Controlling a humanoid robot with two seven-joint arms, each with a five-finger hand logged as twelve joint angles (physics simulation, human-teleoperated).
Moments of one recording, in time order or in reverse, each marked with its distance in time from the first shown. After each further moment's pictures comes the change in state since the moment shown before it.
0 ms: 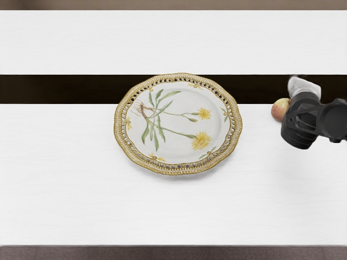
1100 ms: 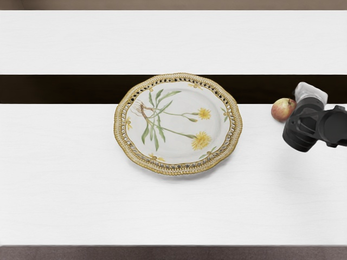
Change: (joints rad) left arm -0.009 0.000 -0.001 0.000 0.000 0.000 0.000; right arm -0.103 0.001 0.075 -0.119 -0.005 0.000 0.000
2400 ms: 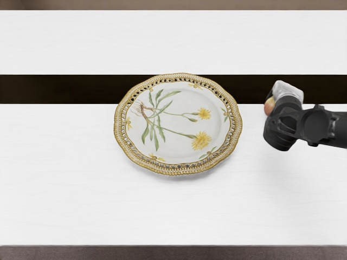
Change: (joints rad) left arm 0.002 0.000 0.001 0.000 0.001 0.000 0.000; right arm 0.013 0.080 0.039 0.006 -0.008 -0.005 -0.003
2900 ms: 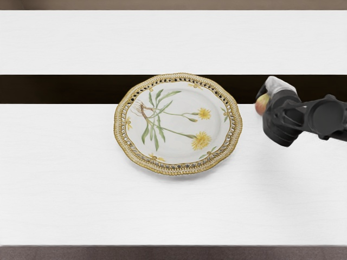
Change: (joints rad) left arm 0.000 0.000 0.000 0.000 0.000 0.000 0.000; right arm 0.091 -0.081 0.051 0.177 0.012 0.010 0.003
